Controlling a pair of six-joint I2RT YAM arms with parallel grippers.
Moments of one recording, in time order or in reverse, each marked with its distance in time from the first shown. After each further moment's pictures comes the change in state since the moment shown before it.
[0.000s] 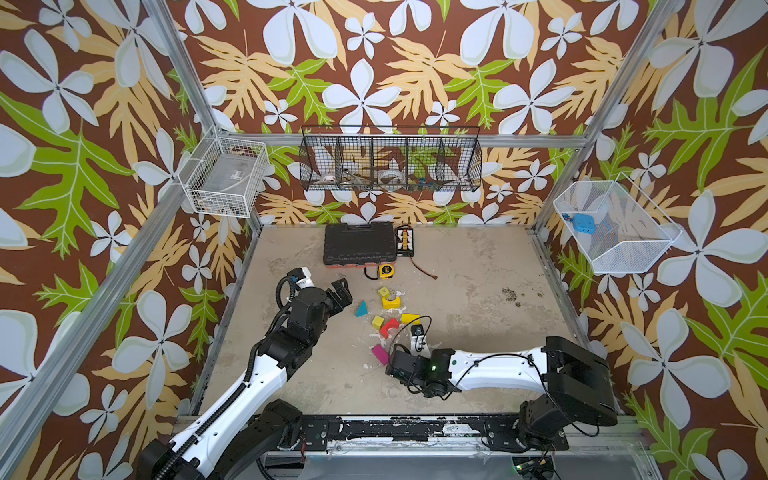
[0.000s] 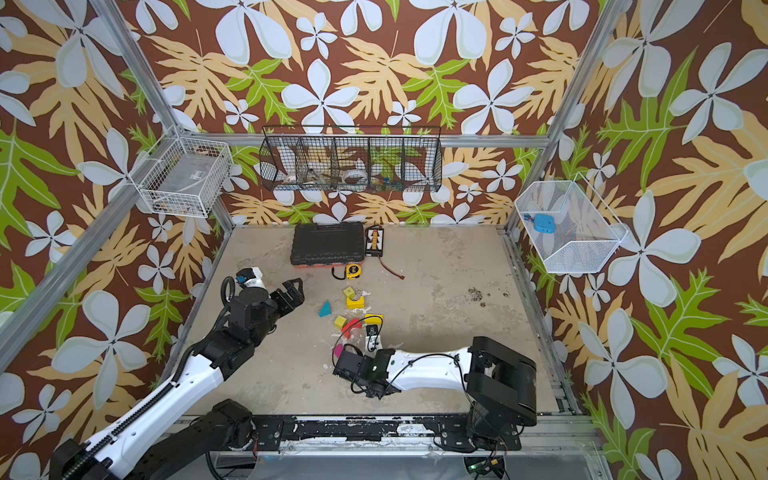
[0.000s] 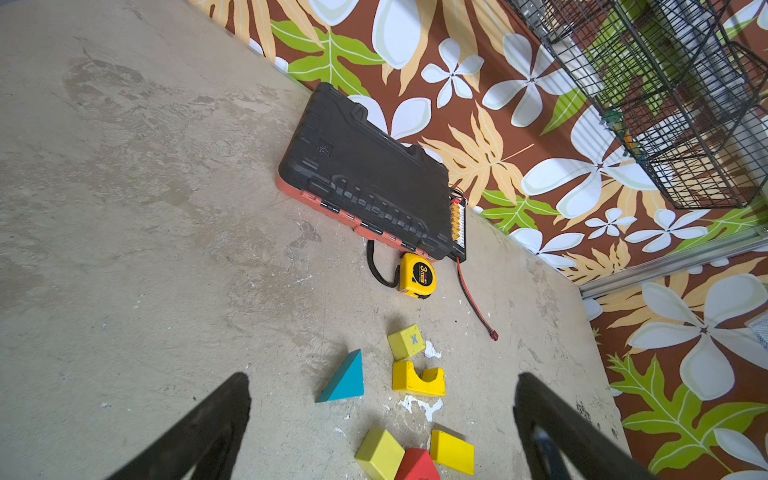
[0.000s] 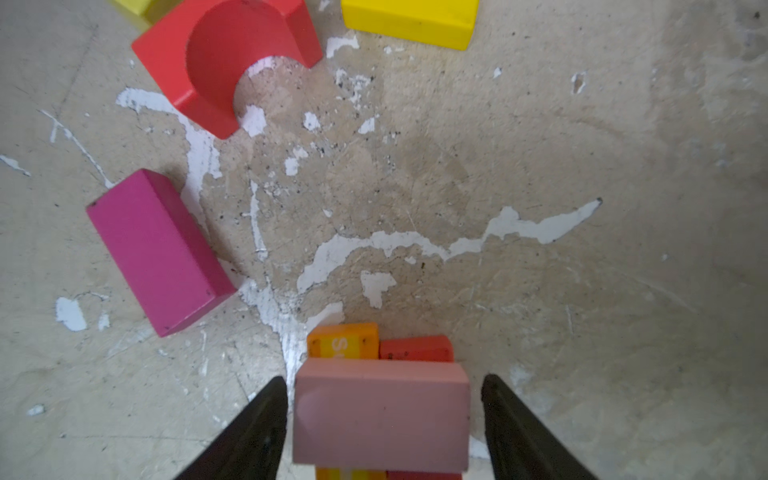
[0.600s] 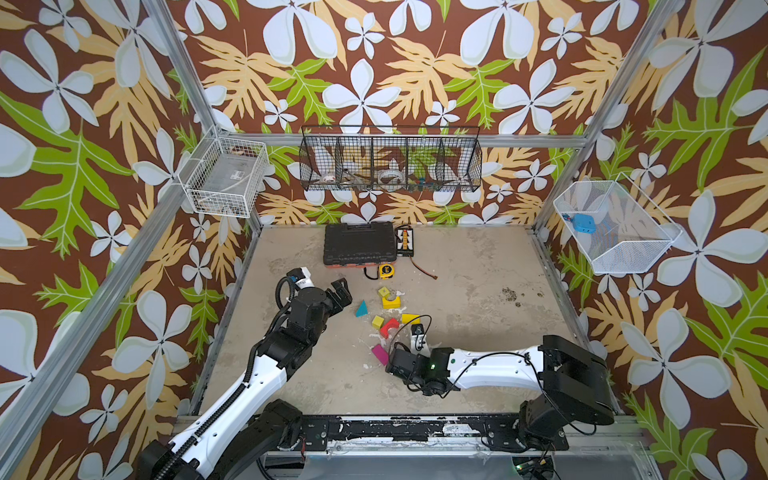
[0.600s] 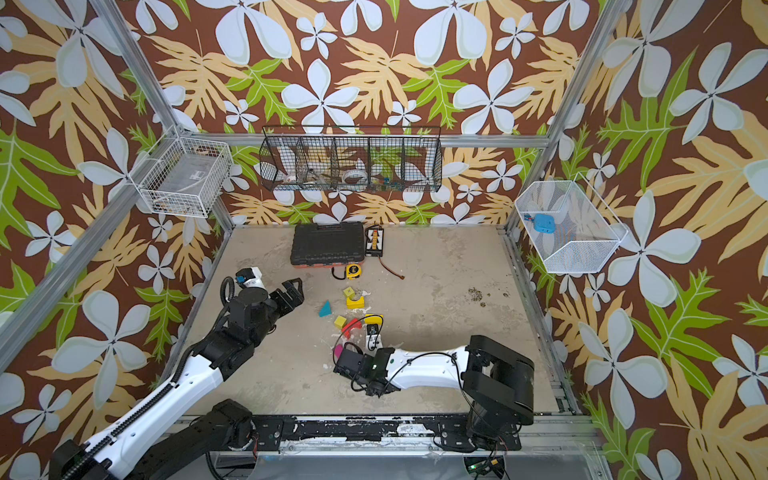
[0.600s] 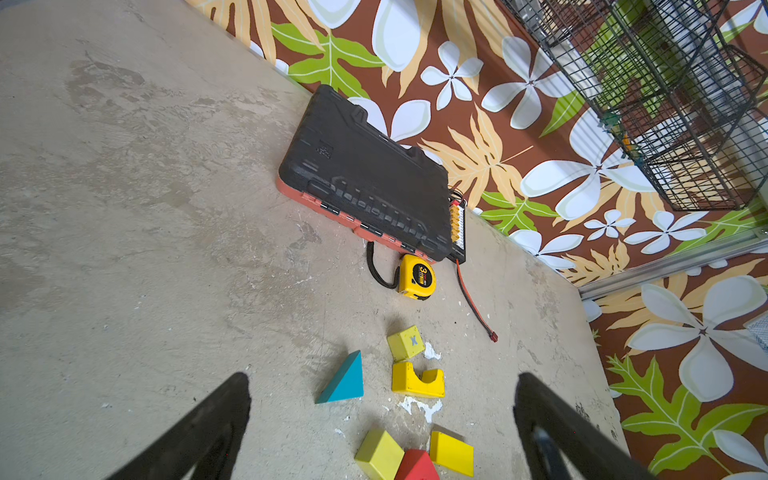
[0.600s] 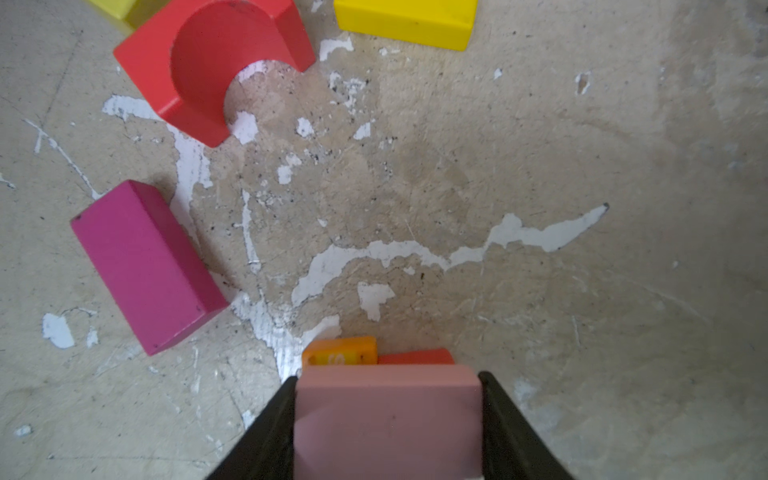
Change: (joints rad) left arm 0.000 -0.004 0.000 0.000 -0.003 0.000; right arm -0.010 0.031 -0.006 0.026 -0.007 0.000
